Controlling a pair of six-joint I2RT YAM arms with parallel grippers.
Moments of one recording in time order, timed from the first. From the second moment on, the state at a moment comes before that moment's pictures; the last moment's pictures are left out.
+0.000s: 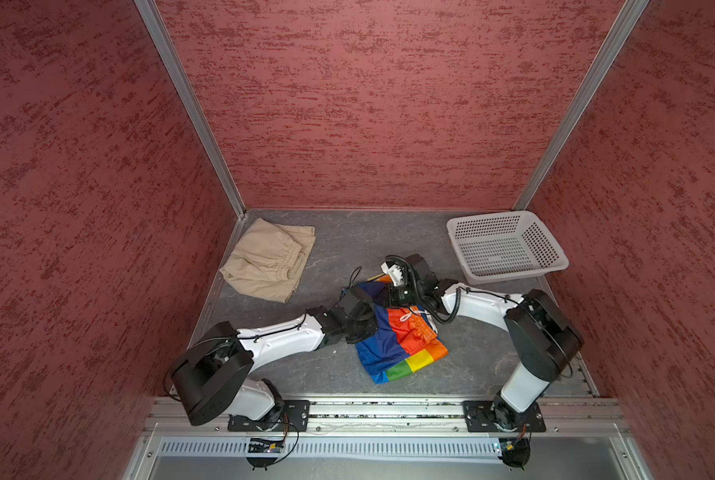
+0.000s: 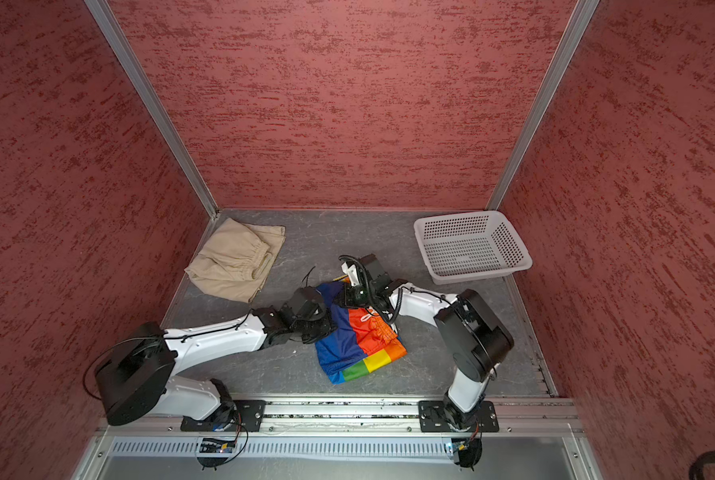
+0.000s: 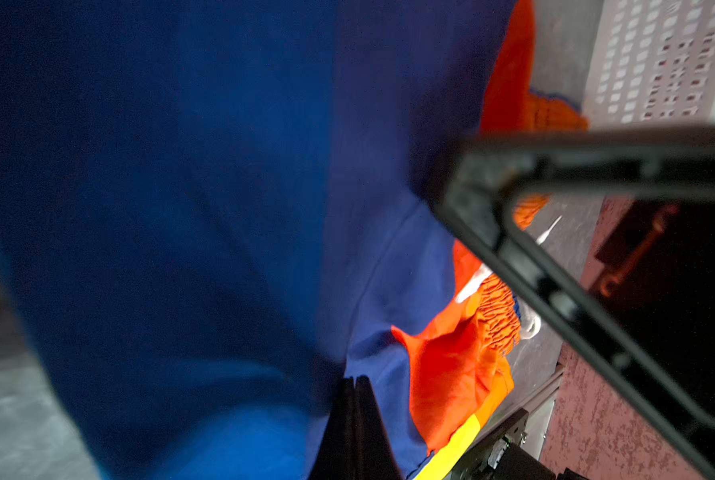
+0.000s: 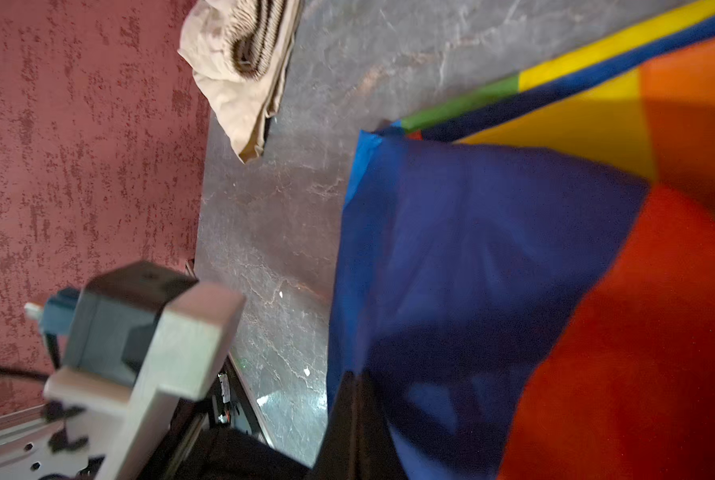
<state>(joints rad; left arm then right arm) -0.85 1.44 0.69 -0.14 0.14 -1.19 0.62 1.76 0.97 0.02 -0.58 0.72</state>
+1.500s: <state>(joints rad) -0.37 1.03 0.68 -0.39 0.27 -1.08 1.18 1.29 0.69 -0.28 0.28 0.41</state>
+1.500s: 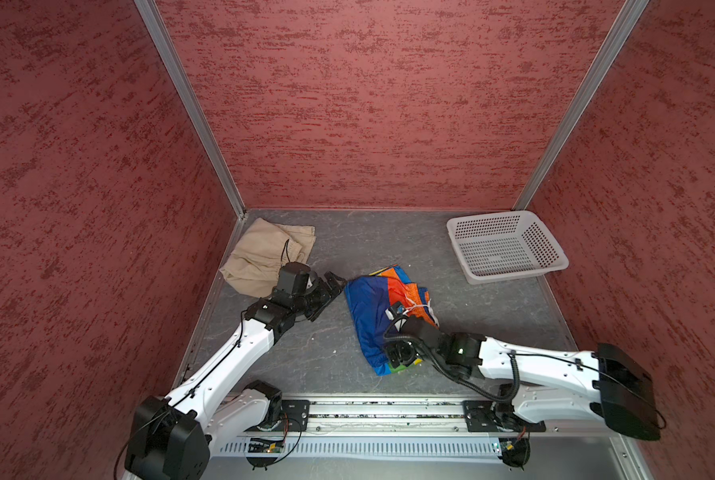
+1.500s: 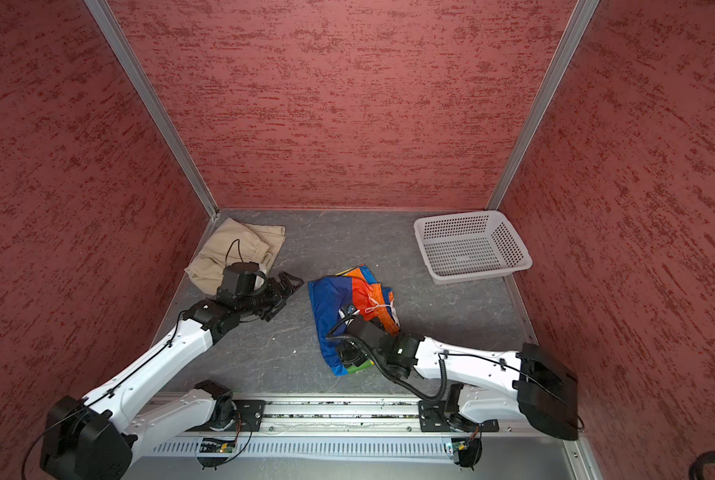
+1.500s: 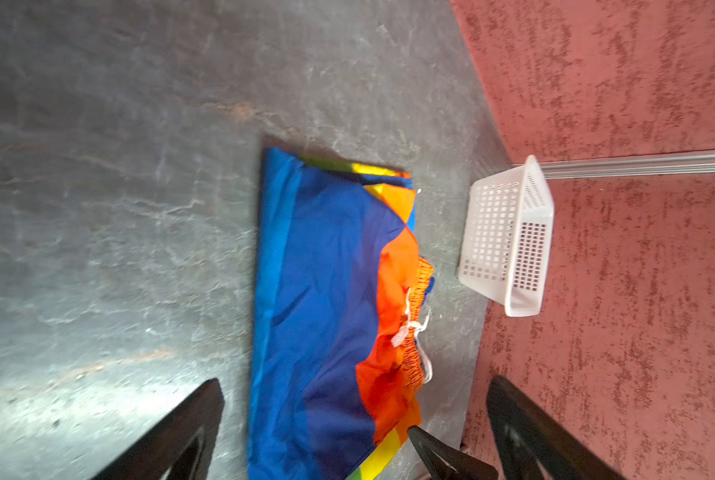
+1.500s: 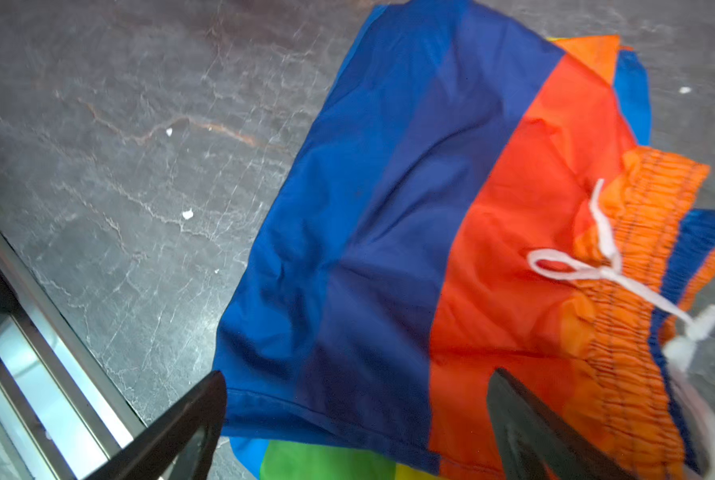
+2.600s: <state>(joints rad) -0.74 1.31 0.41 0.14 0.21 -1.36 1.26 1.46 0.75 -0.20 0.30 0.33</state>
